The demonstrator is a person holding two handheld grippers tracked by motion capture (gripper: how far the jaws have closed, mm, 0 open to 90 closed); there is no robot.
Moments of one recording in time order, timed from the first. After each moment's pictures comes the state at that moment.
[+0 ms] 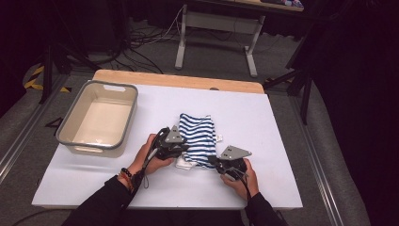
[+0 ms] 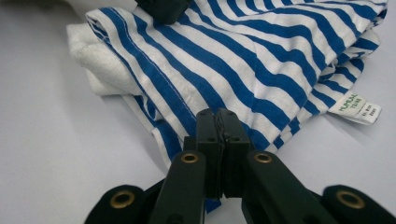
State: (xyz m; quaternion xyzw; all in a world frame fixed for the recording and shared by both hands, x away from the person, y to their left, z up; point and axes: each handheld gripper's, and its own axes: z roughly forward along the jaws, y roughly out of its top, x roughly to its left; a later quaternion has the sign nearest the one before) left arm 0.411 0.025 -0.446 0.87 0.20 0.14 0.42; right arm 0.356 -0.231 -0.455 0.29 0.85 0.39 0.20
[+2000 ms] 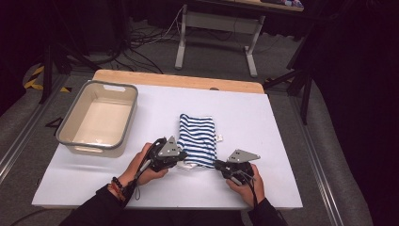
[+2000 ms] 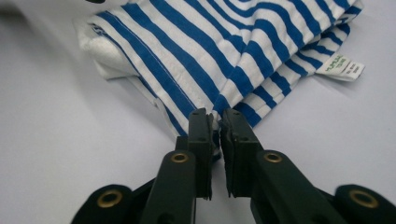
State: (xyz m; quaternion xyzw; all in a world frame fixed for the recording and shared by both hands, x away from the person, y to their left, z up) left arm 0.373 0.038 -0.434 0.88 0.14 0.13 0.42; right arm 0.341 -0.249 -0.453 0.33 0.84 0.39 0.18
